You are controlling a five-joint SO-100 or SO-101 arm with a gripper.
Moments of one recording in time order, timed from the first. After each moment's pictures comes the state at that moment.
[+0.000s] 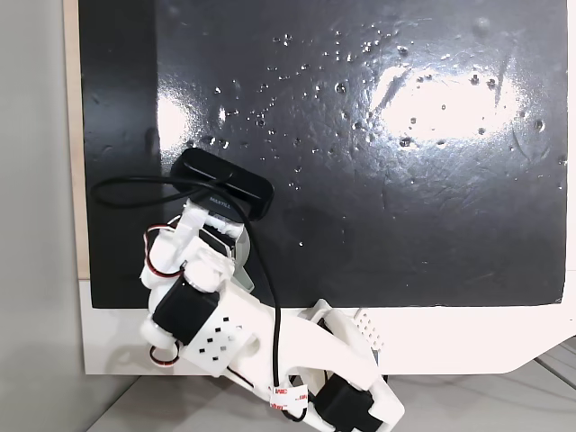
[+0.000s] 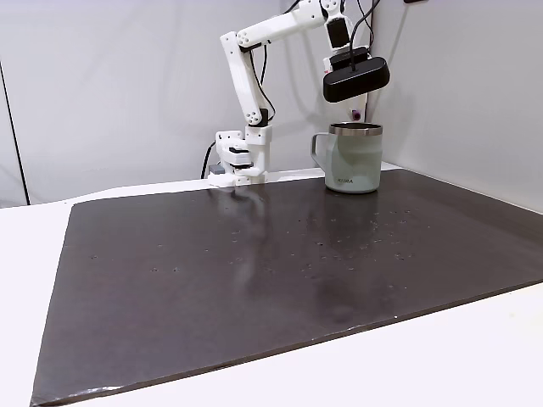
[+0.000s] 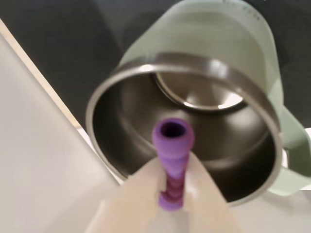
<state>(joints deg) -55.4 111.9 90.3 89.9 -12.8</state>
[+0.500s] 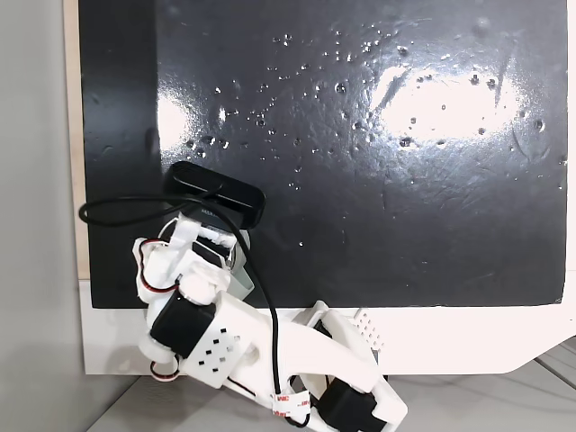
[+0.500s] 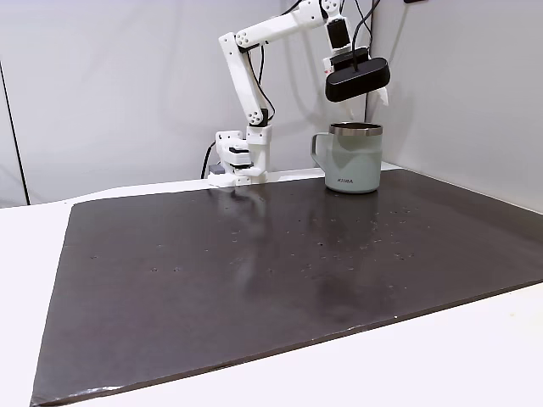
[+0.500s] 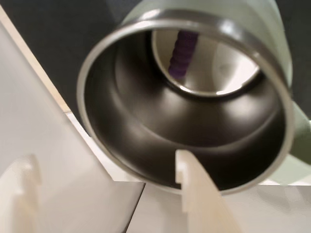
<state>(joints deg) -58.4 113.7 91.8 89.9 -13.0</state>
